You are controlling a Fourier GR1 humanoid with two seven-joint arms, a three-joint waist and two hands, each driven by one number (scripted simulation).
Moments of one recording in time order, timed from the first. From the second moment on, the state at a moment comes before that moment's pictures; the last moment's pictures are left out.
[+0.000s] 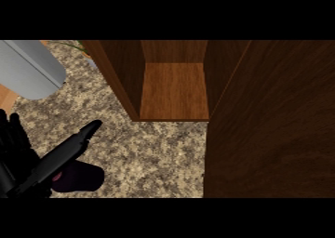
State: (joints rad) left arm 0.01 0.00 -0.18 -2.09 -0.47 0.87 0.51; right arm 0.11 -0.12 -0.03 -2.38 -0.27 0.20 0.38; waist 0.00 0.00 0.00
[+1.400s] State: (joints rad) left arm 0.45 0.00 -0.11 -1.96 0.08 0.78 -0.09; right arm 0.08 -0.07 0.01 -2.39 -0.22 0.20 0.41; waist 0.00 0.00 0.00
